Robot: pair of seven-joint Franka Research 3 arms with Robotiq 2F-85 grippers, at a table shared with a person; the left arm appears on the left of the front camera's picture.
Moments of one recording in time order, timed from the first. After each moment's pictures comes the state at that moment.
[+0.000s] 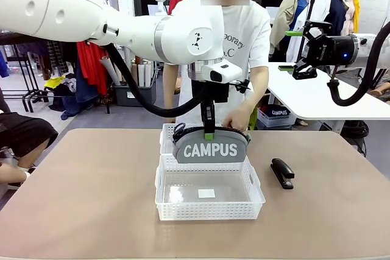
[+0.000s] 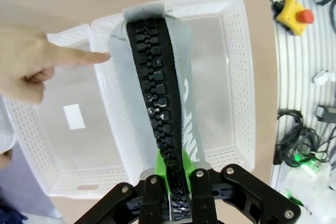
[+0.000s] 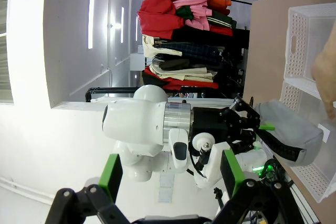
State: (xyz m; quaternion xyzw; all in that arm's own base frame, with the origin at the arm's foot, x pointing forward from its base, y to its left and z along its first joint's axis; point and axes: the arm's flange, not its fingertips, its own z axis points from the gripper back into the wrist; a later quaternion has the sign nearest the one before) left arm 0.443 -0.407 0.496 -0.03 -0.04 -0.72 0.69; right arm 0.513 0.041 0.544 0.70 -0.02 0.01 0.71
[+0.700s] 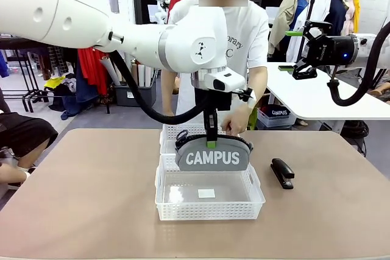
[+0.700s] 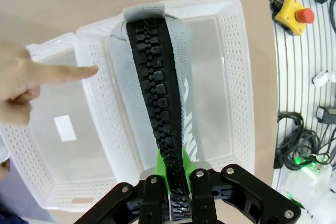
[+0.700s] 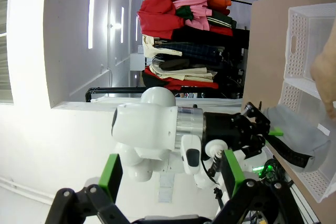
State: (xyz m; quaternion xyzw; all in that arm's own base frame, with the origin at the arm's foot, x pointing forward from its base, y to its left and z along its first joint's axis) left arm 0.435 -0.418 0.471 -0.03 -0.03 -0.73 0.68; right arm 0.513 0.041 0.544 0.70 -0.02 0.01 0.71
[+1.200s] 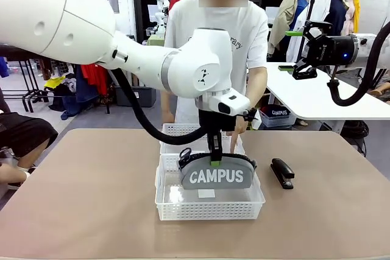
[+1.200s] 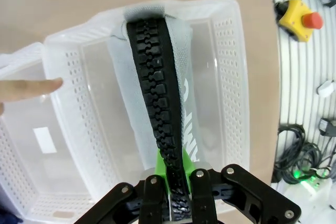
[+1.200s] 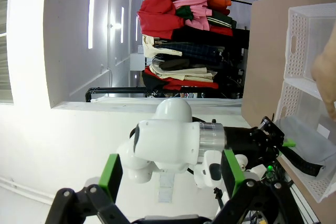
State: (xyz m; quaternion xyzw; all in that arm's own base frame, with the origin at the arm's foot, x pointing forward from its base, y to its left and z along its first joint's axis) left arm 0.408 -0.423 0.426 -0.03 -0.03 -0.72 0.69; right arm 0.513 0.041 0.544 0.70 -0.02 0.01 0.71
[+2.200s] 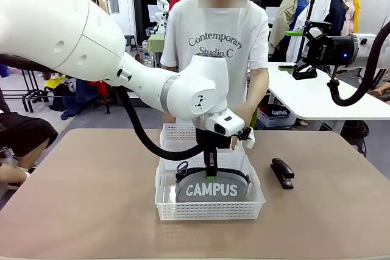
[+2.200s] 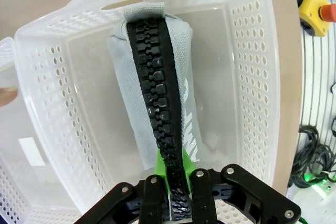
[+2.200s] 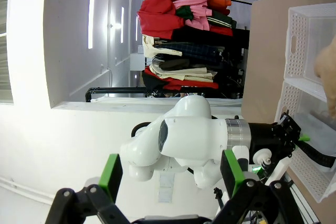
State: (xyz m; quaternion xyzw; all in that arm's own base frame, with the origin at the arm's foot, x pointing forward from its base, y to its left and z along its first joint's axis) left arm 0.418 -0.420 0.377 -0.02 -0.03 -0.72 0.69; right arm 0.513 0.041 0.544 0.70 -0.02 0.01 0.71
